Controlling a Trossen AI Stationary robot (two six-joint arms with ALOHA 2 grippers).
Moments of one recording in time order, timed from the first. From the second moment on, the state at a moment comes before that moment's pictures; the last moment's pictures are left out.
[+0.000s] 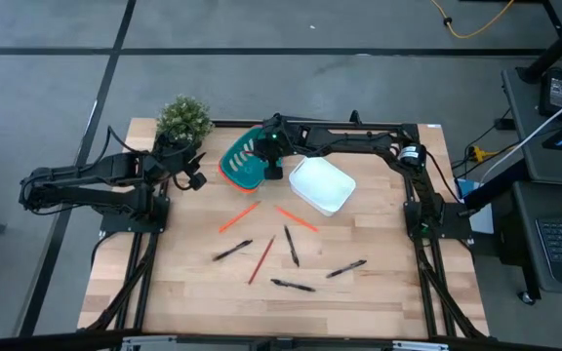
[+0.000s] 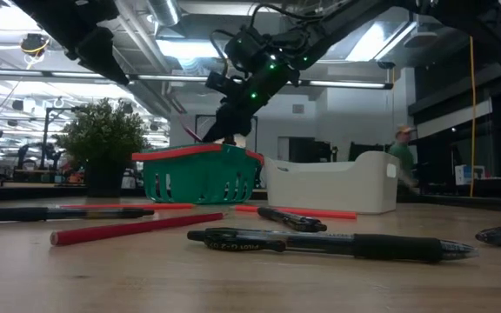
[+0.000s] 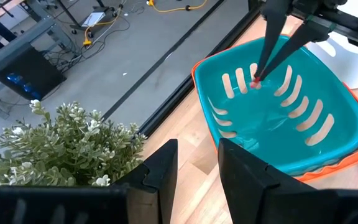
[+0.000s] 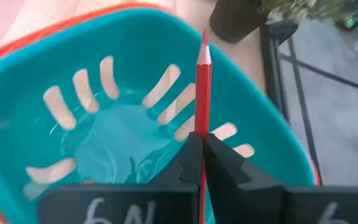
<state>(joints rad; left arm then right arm) 0.17 0.66 0.70 -0.69 -0.66 -0.09 -0.32 2.14 1.68 -0.23 -0.03 -0.56</state>
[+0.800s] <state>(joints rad) 0.17 0.66 0.66 -0.69 -0.66 -0.09 -0.31 2.36 2.09 -0.63 0.04 -0.64</state>
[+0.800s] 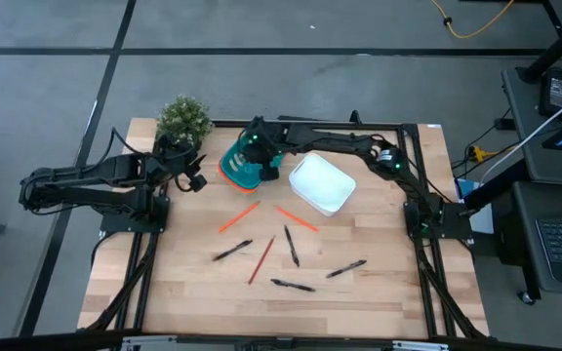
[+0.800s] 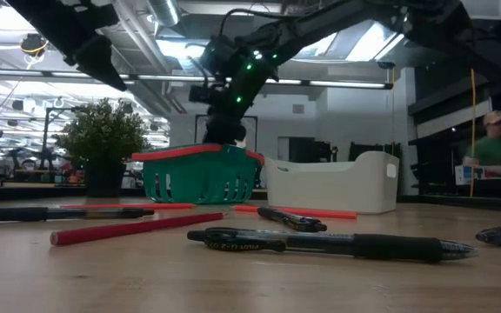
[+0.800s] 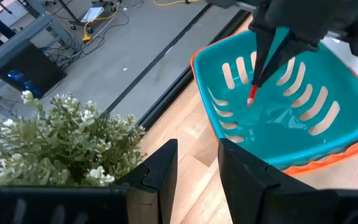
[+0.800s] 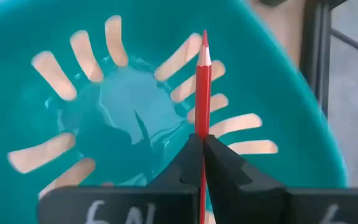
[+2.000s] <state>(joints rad) 0.17 0.66 0.60 -0.59 -0.66 -0.04 -0.29 2.39 2.18 -0.74 0.09 -0.73</state>
